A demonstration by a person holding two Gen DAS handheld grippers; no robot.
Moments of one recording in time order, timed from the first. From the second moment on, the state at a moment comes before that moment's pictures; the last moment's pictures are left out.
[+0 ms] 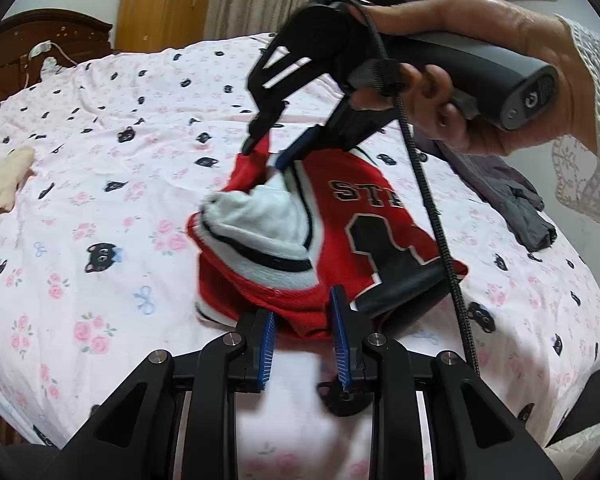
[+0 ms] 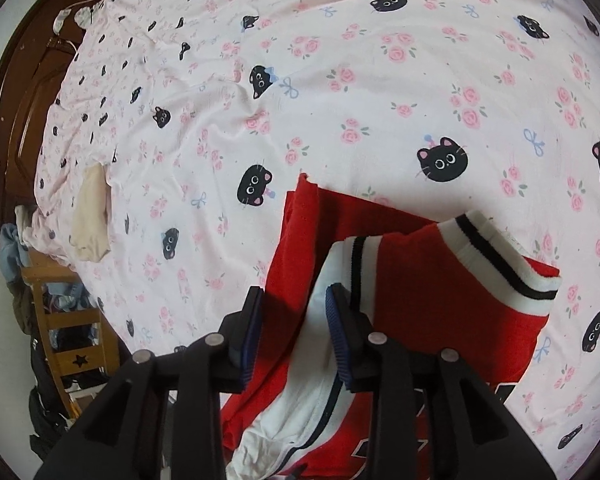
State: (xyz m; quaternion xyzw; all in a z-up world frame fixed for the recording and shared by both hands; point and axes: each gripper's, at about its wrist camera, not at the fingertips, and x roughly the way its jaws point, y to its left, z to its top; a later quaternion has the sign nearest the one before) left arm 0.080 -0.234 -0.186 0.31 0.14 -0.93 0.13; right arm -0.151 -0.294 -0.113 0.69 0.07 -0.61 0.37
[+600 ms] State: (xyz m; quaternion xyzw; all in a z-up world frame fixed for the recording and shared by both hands) left arm 0.099 -0.231 -0.188 0.32 0.16 -0.93 0.11; right arm -0.143 -0.291 -0.098 0.67 0.07 -0.60 0.42
